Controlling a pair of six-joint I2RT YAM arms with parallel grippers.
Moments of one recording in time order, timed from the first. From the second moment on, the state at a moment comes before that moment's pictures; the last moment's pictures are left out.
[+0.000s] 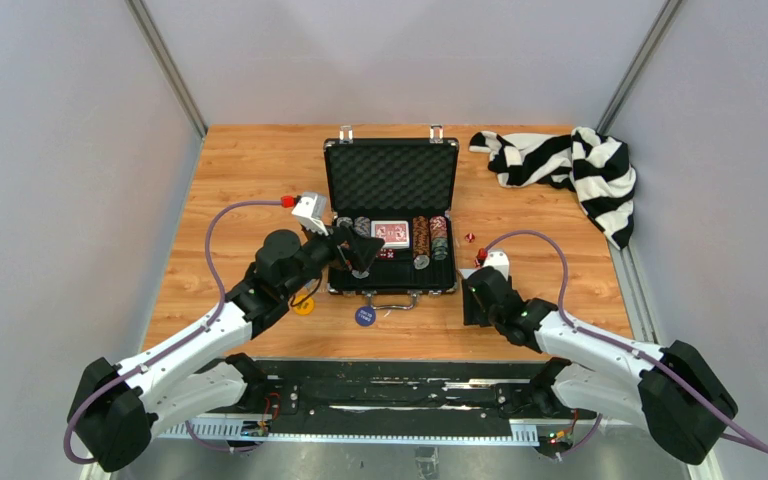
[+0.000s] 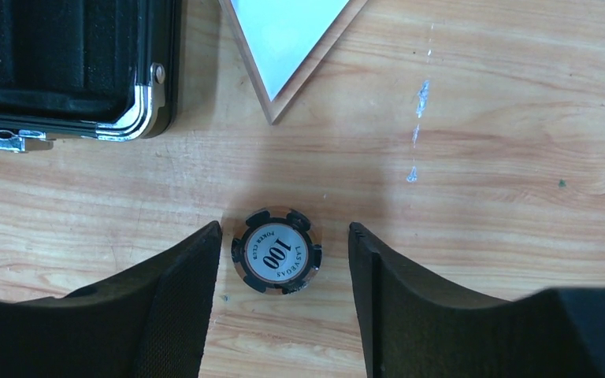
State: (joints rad) left arm -0.67 0.93 0.55 0.28 0.00 -0.50; right arm 0.72 1.04 0.37 -0.25 0.36 0.47
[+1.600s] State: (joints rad) left arm -0.62 1.28 0.74 0.17 0.32 -0.62; right arm 0.73 0.91 0.42 -0.38 0.31 0.42
